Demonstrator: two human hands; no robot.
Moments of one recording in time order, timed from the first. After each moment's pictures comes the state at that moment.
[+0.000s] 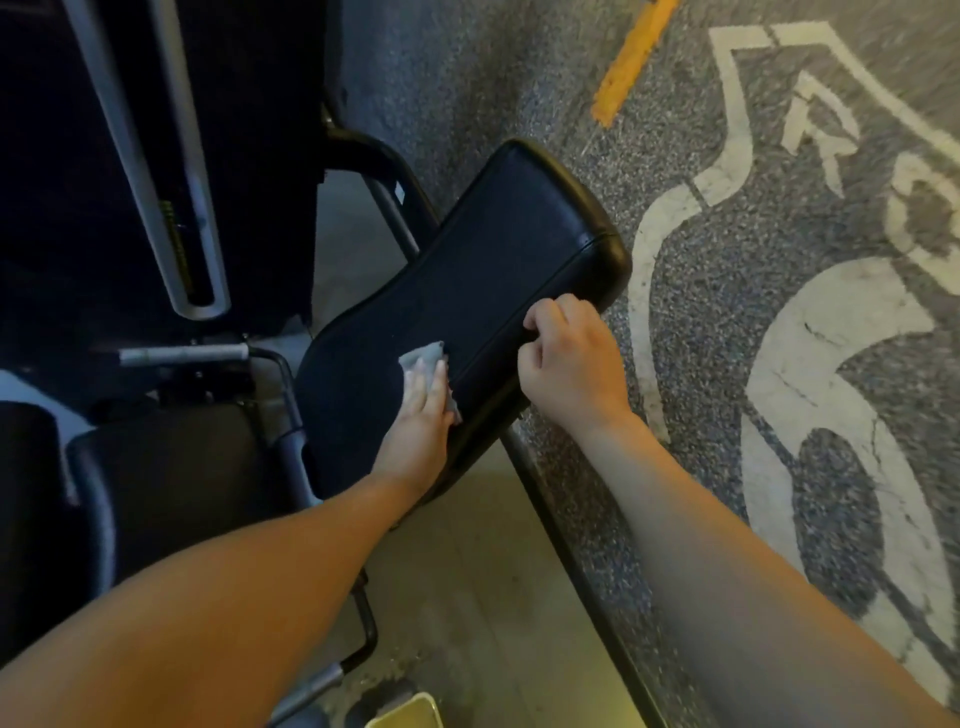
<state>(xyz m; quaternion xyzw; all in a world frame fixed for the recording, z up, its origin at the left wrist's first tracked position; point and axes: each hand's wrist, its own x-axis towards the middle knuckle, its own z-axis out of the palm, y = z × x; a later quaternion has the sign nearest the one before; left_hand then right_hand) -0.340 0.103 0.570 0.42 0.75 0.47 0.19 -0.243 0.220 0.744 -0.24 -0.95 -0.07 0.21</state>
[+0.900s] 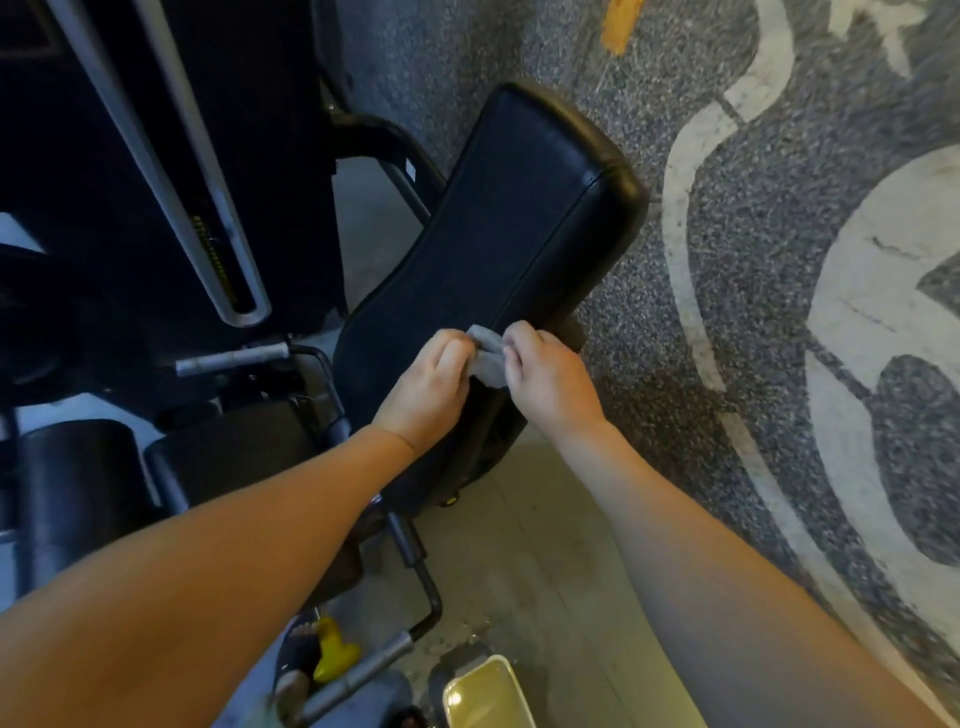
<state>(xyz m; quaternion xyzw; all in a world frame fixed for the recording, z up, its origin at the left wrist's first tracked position) -0.368 0.091 0.609 0.61 0.69 0.38 -0.06 -0.234 0.203 0.658 -0.26 -0.94 0.09 0.21</state>
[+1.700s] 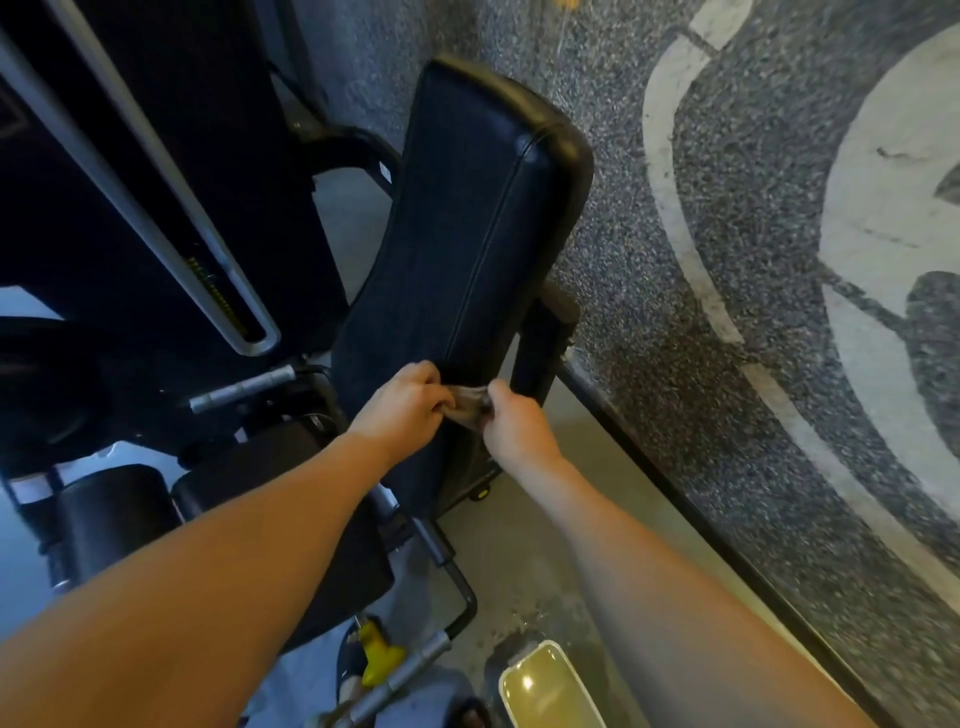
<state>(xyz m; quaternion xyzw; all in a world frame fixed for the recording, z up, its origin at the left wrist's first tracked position) -0.384 0.089 0.588 0.64 0.74 0.19 0.08 -0.220 0.182 0.584 -0.41 -0.86 0.29 0.06</state>
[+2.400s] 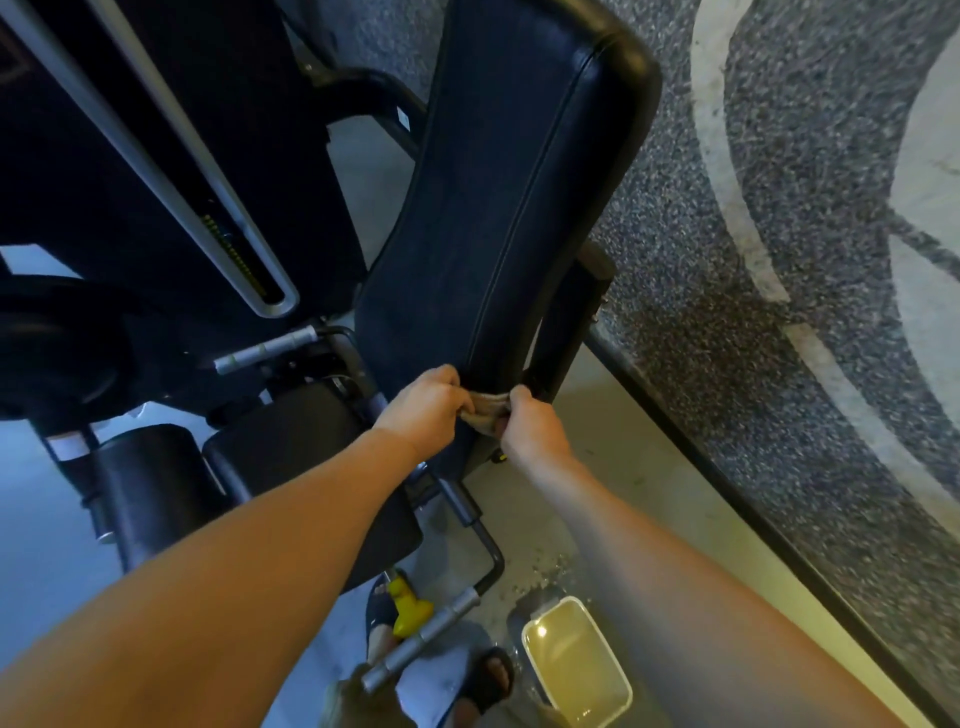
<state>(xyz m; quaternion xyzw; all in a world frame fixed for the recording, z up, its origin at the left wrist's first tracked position) -0.379 0.057 0.557 0.63 0.75 0.13 0.15 -0.230 0.146 0.526 -0.48 -0.81 0.32 -0.02</state>
